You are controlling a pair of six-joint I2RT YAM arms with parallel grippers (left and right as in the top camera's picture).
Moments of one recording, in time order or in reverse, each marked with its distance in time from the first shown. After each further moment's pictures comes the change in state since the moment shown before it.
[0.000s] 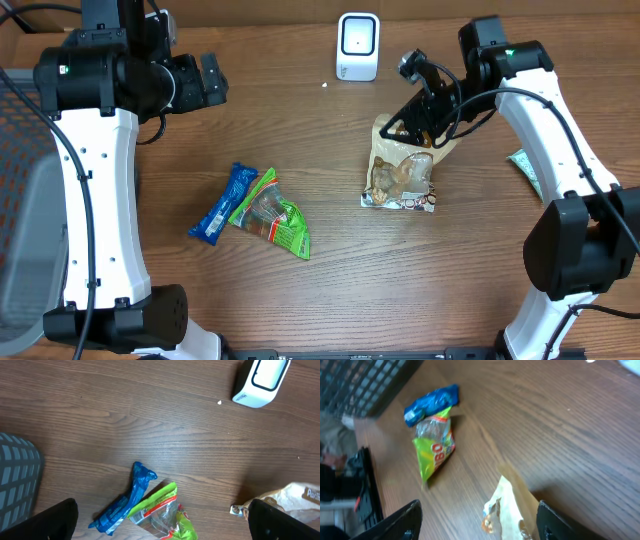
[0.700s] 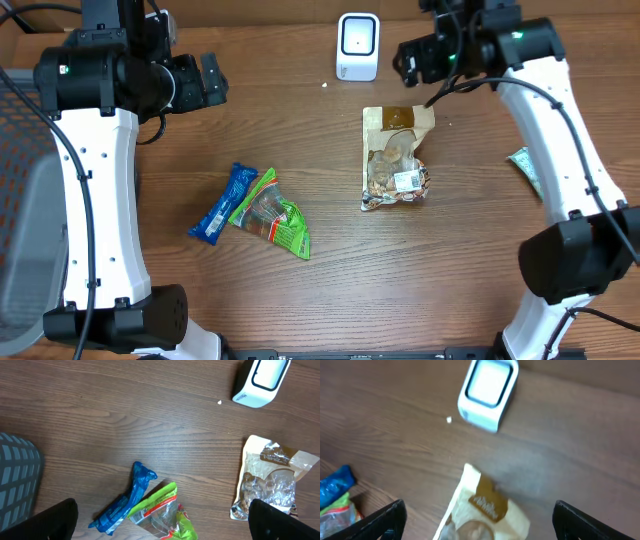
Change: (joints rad) left arm 0.000 0.000 0.000 0.000 0.000 0.000; right arm 0.079 -0.010 0.224 0.151 0.604 0.510
